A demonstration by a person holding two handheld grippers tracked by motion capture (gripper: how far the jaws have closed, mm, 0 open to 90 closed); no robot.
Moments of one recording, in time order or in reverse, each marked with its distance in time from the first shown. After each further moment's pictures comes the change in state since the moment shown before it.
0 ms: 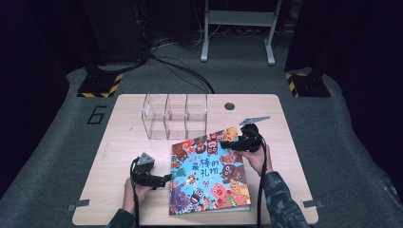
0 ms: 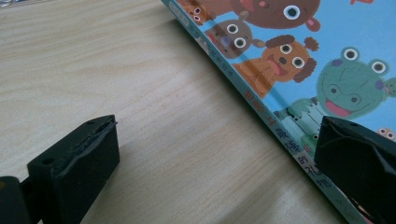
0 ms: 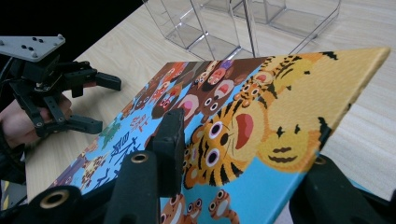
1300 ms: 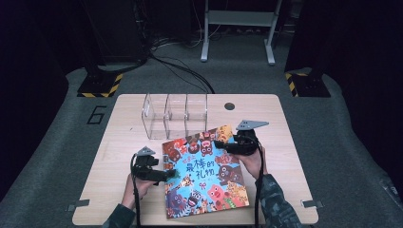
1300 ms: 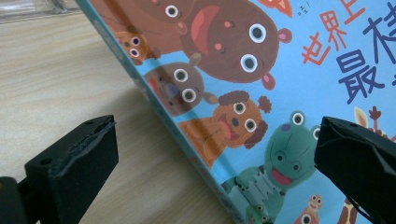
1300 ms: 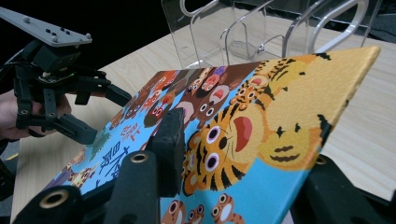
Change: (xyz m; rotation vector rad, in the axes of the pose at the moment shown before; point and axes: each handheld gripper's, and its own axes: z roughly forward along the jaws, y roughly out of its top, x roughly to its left) left arm -0.011 0.029 -0.011 0.007 -0.119 -0.083; right arm 0.027 -0.002 0.002 -0.170 0.015 -0.181
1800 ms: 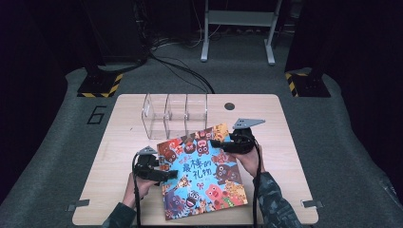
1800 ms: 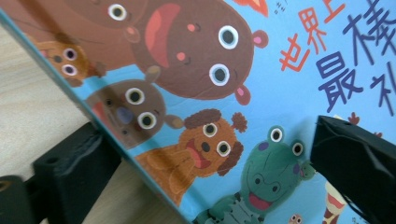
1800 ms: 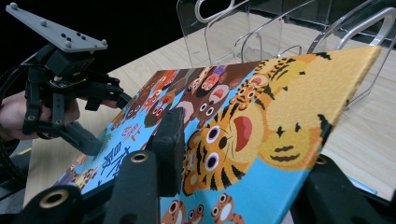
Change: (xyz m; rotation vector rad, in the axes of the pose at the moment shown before) left arm -0.002 0.004 -0.001 0.037 -0.062 0.021; right arm 0.003 0.008 0.008 -0.009 0.043 -0.026
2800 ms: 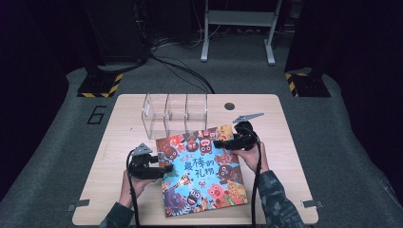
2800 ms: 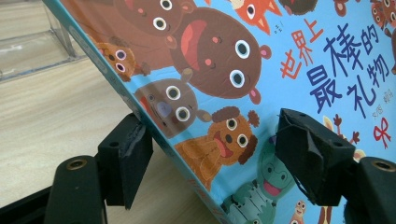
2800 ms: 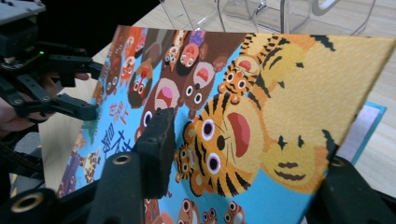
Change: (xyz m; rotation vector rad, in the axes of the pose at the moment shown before) left arm -0.008 0.009 -0.024 -0.070 0.073 0.096; right arm -0.010 0.009 -0.003 0.195 -0.034 0.195
